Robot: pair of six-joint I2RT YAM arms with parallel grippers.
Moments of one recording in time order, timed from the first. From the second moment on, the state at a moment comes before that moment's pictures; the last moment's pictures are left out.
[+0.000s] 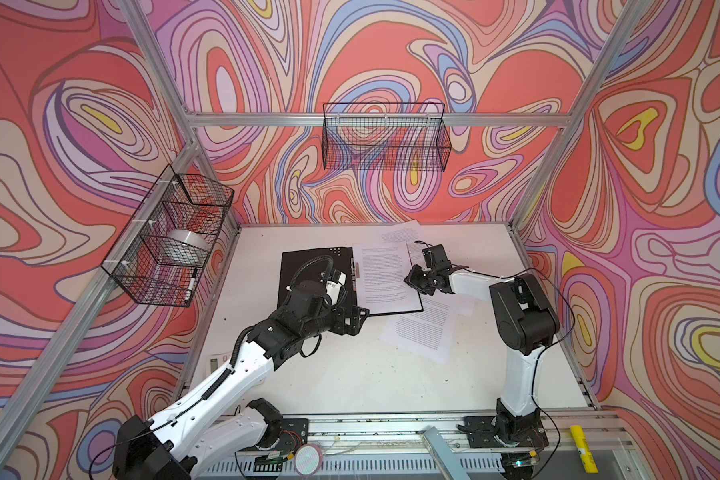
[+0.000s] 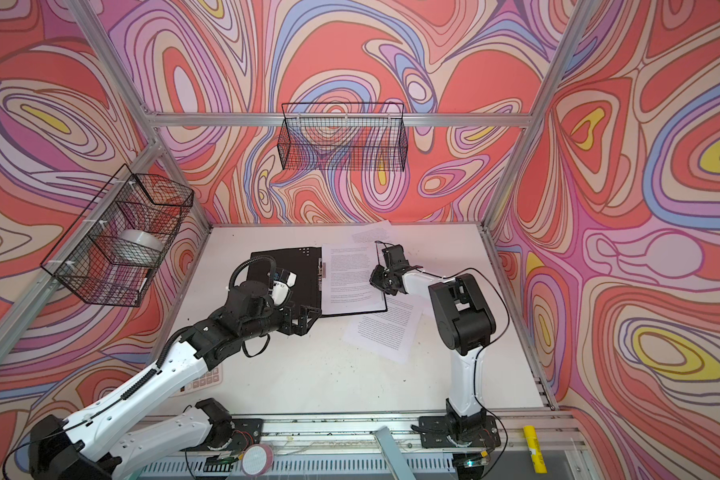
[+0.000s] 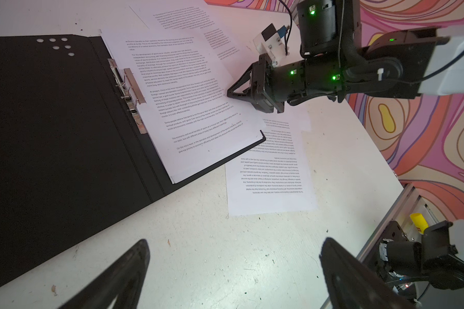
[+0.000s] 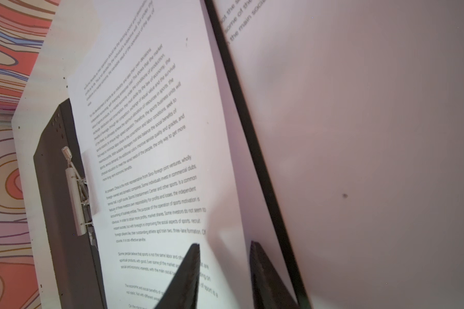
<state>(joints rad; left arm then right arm) -0.61 1.00 0.80 -0.40 0.15 -0.40 0.33 2.01 1.25 -0.15 -0.21 0.79</state>
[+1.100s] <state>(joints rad) -0.82 1.34 0.94 -0.40 0.29 -0.59 0.02 1.53 0.91 -0.31 -0.10 0.66</state>
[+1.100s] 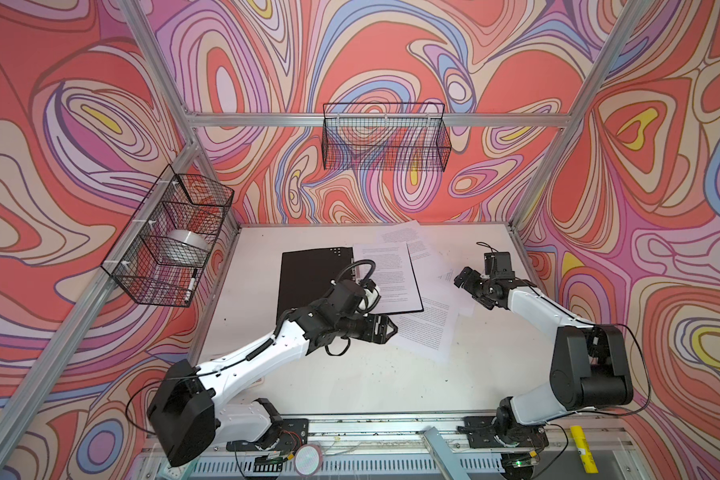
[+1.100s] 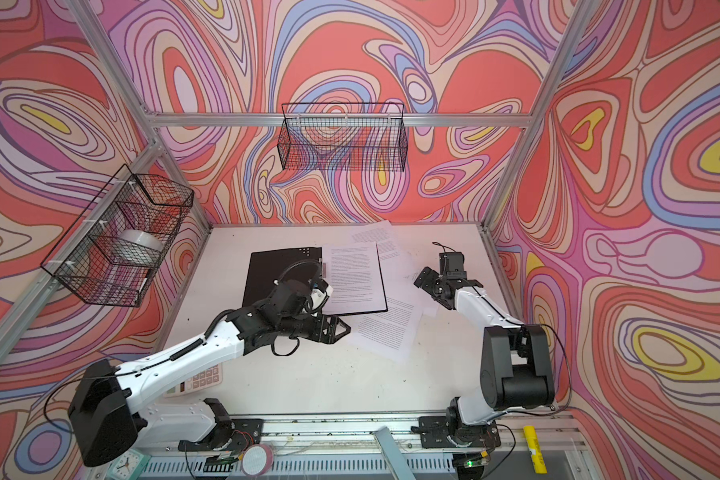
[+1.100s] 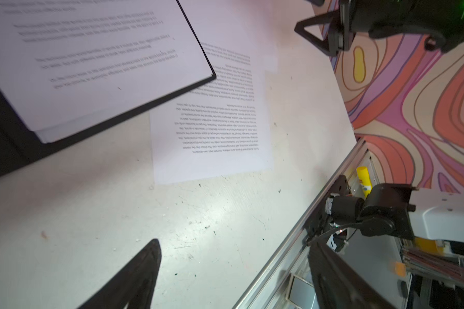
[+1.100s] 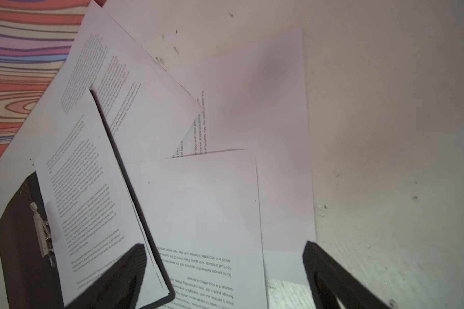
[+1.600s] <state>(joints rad) -0.88 1.68 1.02 -0.28 0.29 -0.62 0.01 1.49 0.75 -0.21 -0.23 0.69</state>
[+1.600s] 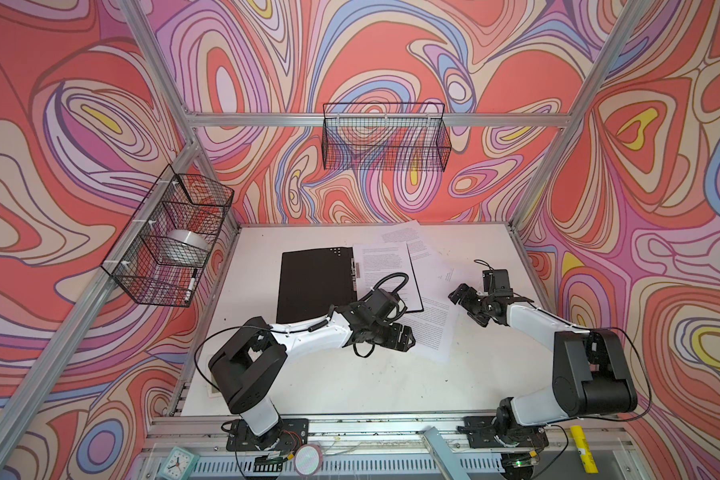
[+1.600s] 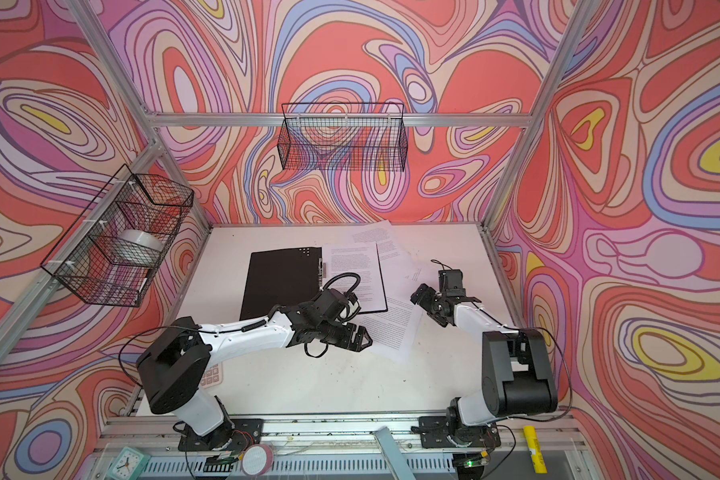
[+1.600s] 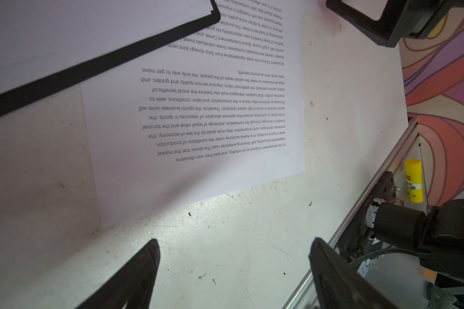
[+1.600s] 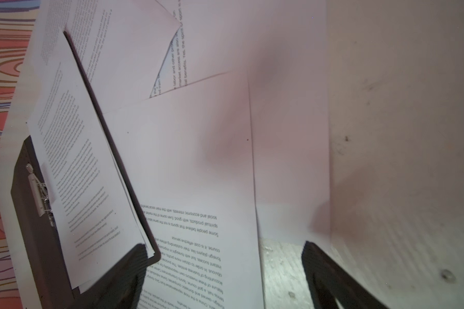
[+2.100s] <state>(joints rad) -0.88 1.86 1.12 -0.20 0.29 -0.61 0.01 1.57 0.74 -0.10 -0.31 0.70</state>
